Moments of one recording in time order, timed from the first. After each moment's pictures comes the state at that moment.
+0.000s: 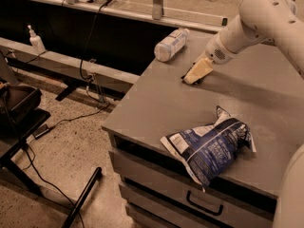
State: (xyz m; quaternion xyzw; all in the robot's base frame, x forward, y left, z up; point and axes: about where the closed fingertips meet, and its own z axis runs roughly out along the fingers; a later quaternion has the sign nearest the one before) arm 0.705 -0.166 0.827 -0.49 0.82 0.09 0.28
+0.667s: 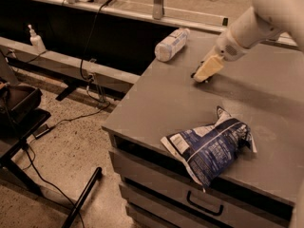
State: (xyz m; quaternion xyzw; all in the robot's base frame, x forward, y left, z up) arm 0.684 -0.184 0.855 -0.50 0.82 0.08 0.28
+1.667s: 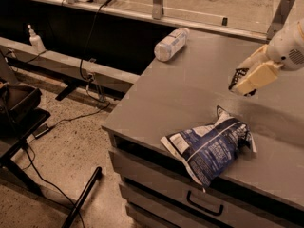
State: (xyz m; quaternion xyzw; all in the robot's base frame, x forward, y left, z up) arm 0.556 -0.244 0.912 -0.51 0.80 0.12 0.29
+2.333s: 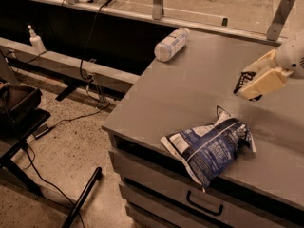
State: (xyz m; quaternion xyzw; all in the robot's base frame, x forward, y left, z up) arm 0.530 -0.247 0.911 -0.51 0.80 0.14 0.29
